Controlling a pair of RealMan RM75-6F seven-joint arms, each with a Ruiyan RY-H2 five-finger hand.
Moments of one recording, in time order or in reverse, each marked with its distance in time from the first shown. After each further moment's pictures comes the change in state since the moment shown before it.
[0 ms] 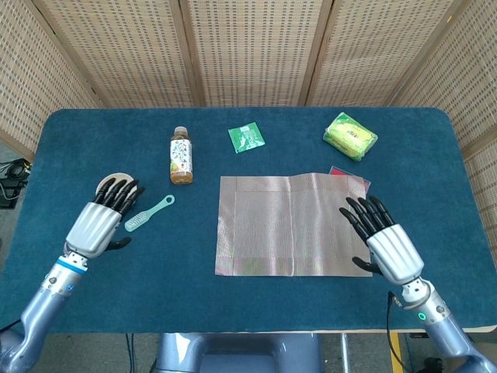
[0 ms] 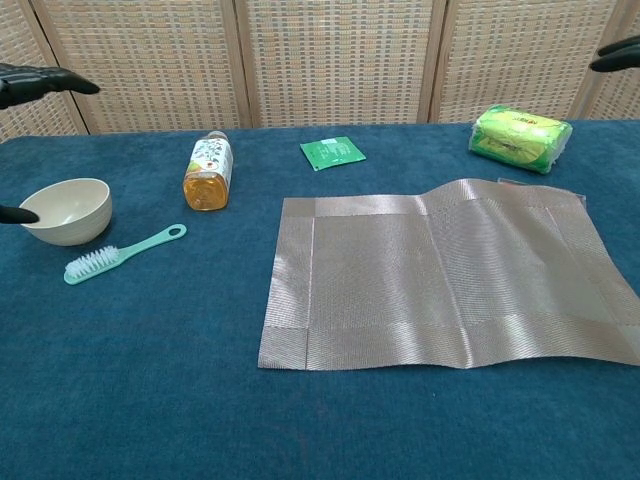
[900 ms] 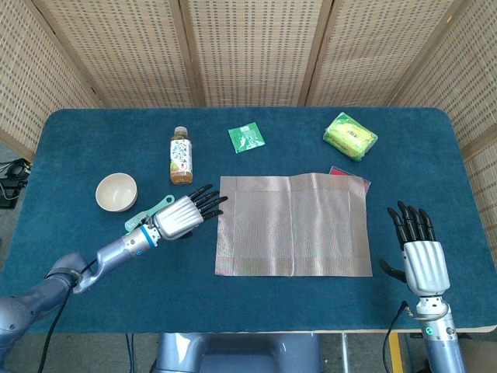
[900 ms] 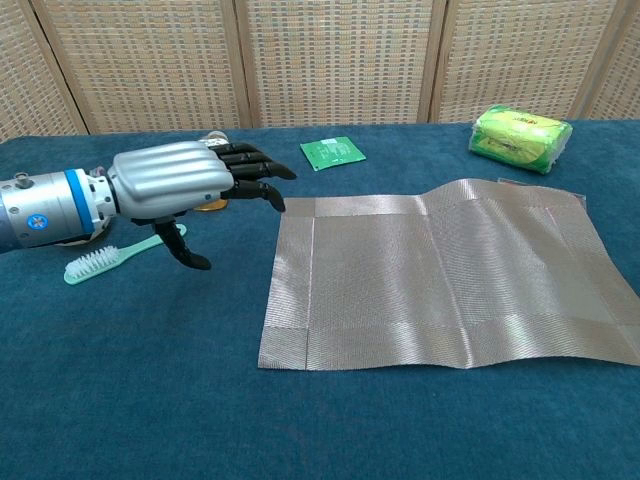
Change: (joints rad) left arm -0.392 -0.495 0.130 0.901 0.364 -0.068 -0.486; right arm -0.187 -0.115 0.115 -0.026 0.189 0.047 -0.111
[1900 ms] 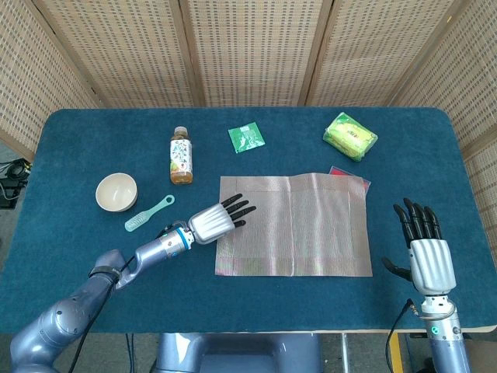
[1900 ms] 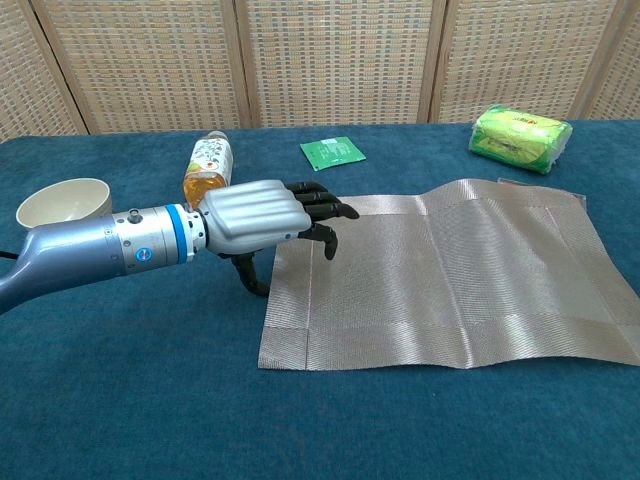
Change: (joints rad) left arm -0.117 -0.251 0.066 0.266 -0.070 -0.068 -0.049; right arm -0.029 0.031 0.048 -0.037 -0.019 -0.024 0.038
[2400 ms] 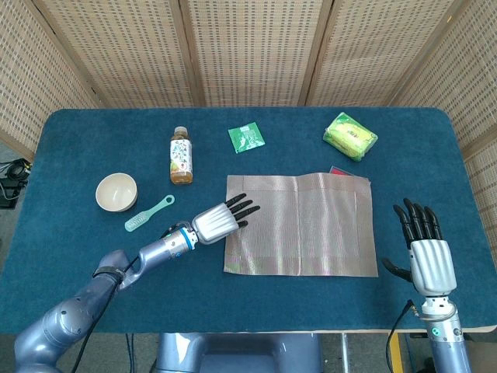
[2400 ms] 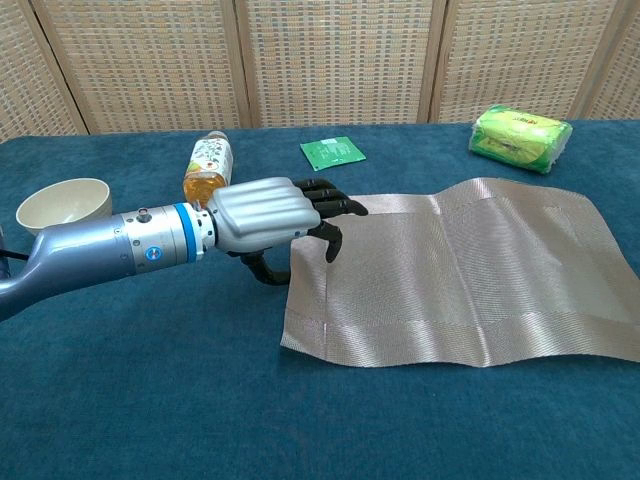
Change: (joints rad) left arm -0.015 -0.014 0.004 0.001 -0.030 0.007 0.001; right arm -0.009 0.006 0.005 -0.011 -0.015 -0.003 0.000
